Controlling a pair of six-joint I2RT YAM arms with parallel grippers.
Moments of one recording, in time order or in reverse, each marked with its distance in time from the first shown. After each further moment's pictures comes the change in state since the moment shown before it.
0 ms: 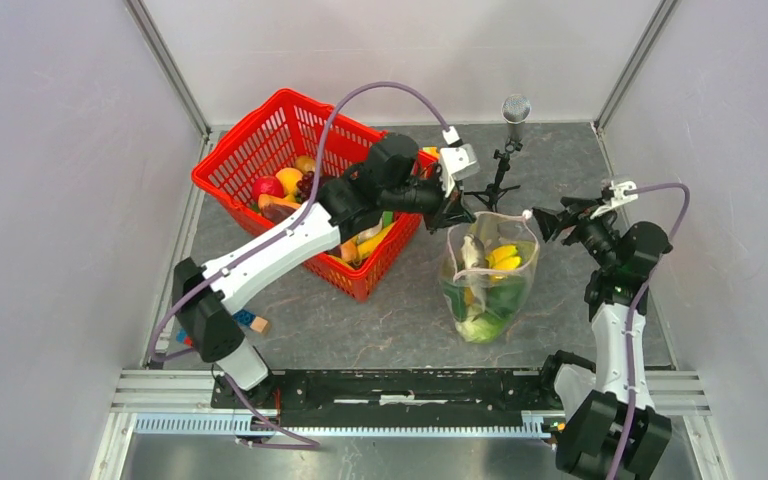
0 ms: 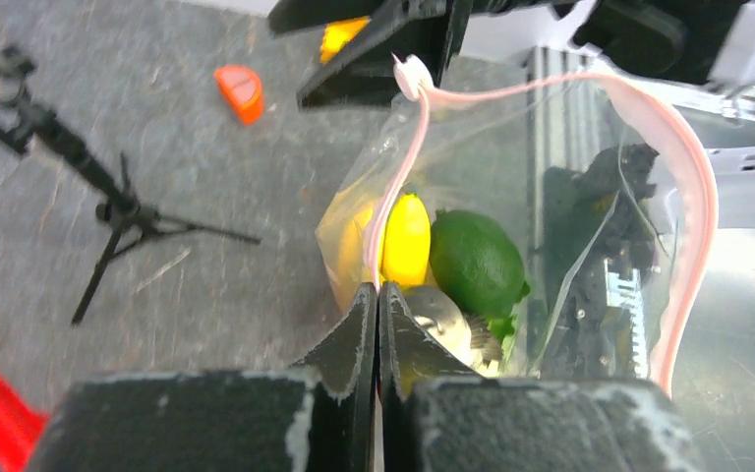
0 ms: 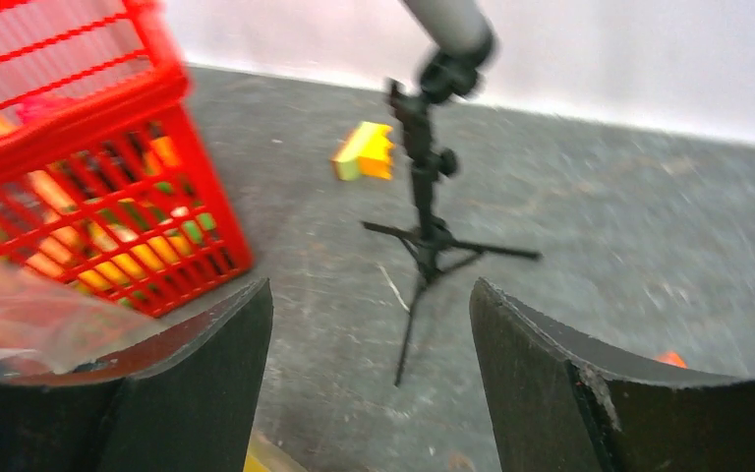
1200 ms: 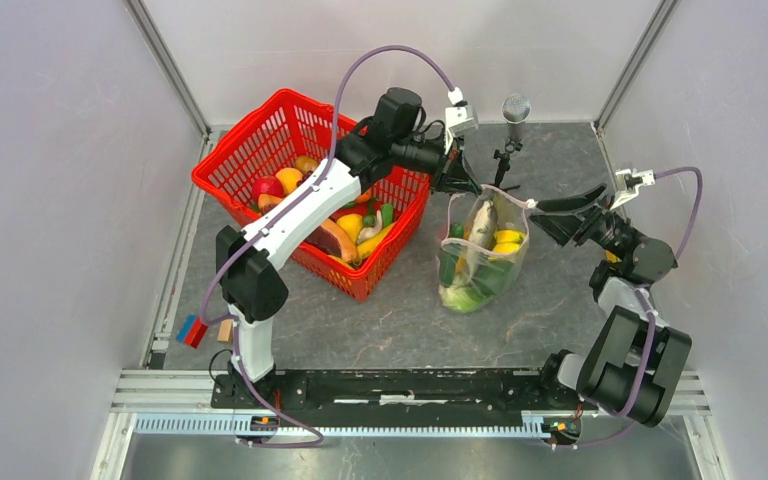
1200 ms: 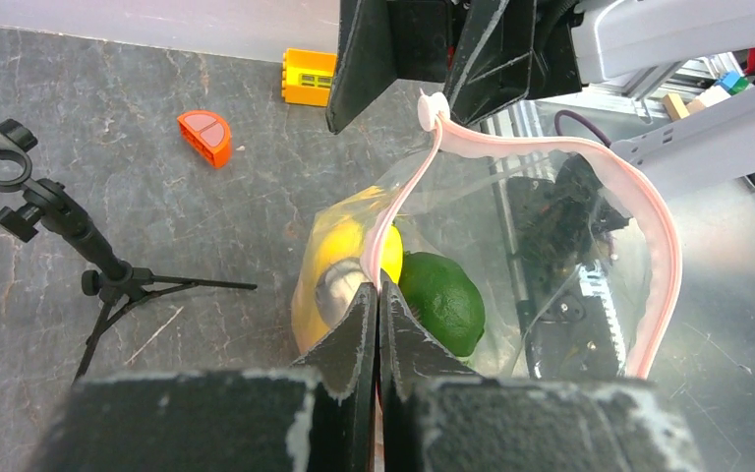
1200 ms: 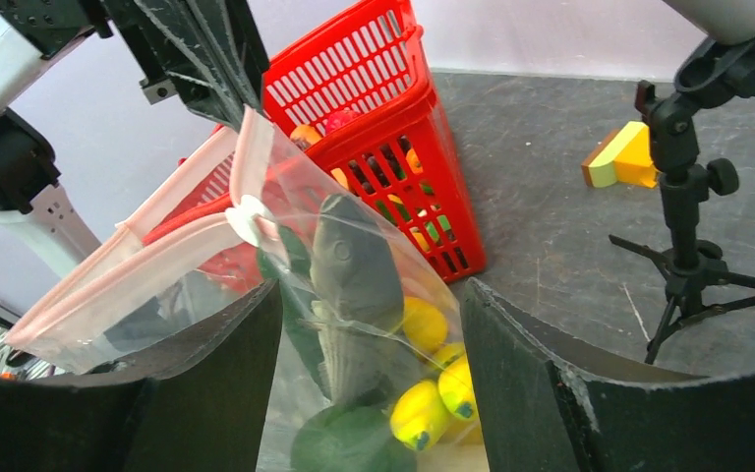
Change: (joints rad) left arm 0.160 0.322 0.404 -0.122 0.409 0.043; right arm -0.095 0.388 -0.028 1.129 -0.552 1.024
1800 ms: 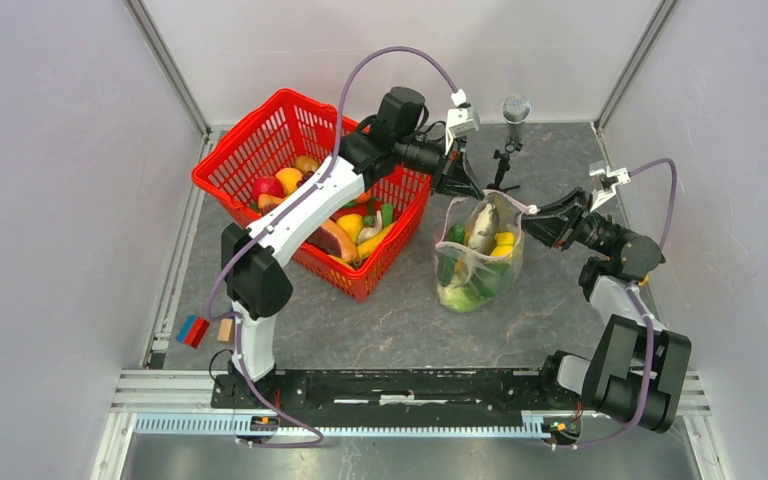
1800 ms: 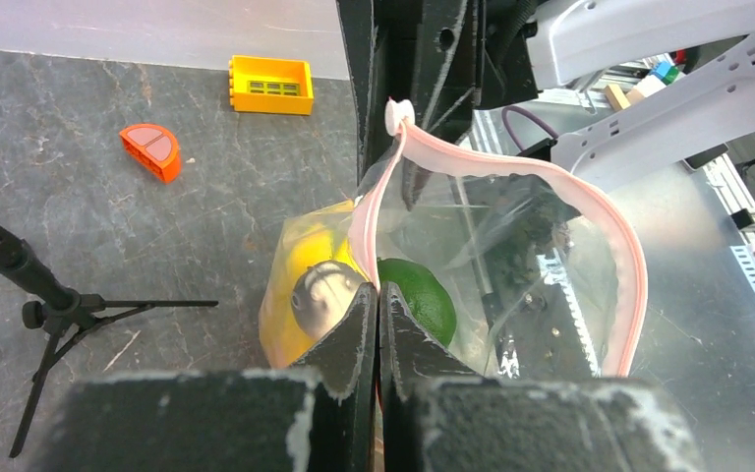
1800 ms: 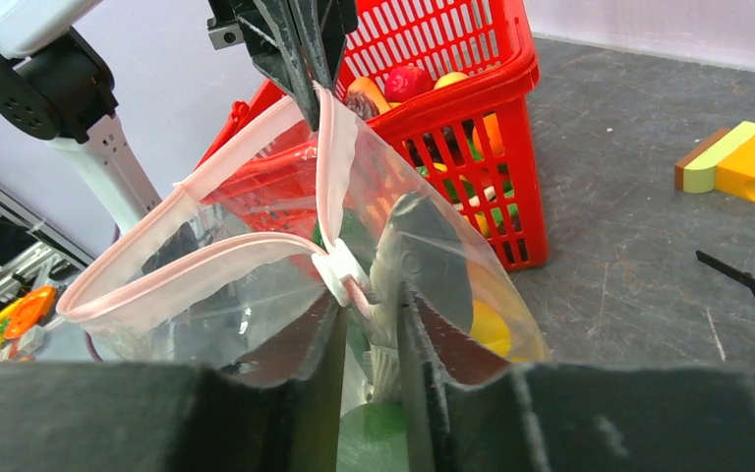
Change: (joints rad) left arm 0.000 0.034 0.036 -0.020 0.113 -0.001; right arm 0.127 -0.039 0.007 0.012 -0.053 0.002
